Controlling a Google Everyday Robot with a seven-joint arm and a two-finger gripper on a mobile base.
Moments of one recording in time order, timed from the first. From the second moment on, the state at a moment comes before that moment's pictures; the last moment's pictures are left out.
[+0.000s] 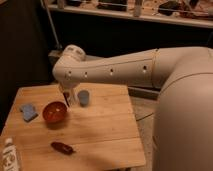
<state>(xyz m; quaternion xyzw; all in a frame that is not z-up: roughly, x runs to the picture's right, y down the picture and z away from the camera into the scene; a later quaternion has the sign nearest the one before) -0.174 -0.055 0.707 -0.15 -0.05 0.53 0.83</state>
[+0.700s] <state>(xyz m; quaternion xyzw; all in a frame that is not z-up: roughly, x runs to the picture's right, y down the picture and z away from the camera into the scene) -0.130 -0.086 0.724 -0.11 -0.04 0.57 0.82</state>
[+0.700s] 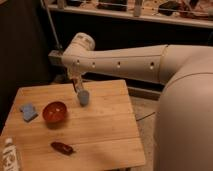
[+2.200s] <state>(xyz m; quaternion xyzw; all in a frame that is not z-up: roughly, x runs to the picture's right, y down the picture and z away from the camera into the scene) -0.127 -0.061 0.767 -0.13 -0.04 0.59 0.80</state>
